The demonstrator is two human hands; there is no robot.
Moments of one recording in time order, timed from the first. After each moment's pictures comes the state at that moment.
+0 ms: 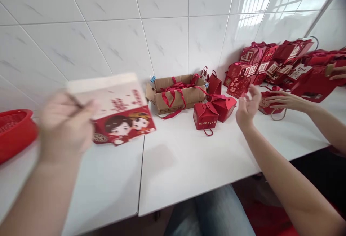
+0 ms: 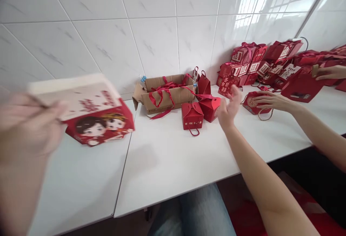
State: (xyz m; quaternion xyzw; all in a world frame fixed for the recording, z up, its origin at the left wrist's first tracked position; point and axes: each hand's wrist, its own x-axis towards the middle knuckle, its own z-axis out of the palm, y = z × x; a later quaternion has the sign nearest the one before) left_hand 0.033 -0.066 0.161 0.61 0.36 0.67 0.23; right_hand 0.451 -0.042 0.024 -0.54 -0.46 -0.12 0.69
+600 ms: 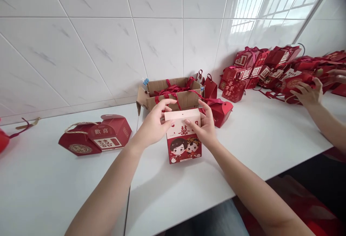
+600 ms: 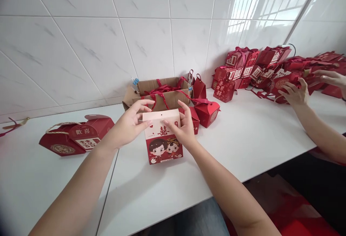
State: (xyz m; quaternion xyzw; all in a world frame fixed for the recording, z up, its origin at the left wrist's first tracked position) left_hand 0.145 -0.034 0.112 0.80 0.35 0.35 0.34; right_hand 0.322 -0.058 0.034 -0.37 -0.52 0.34 0.69
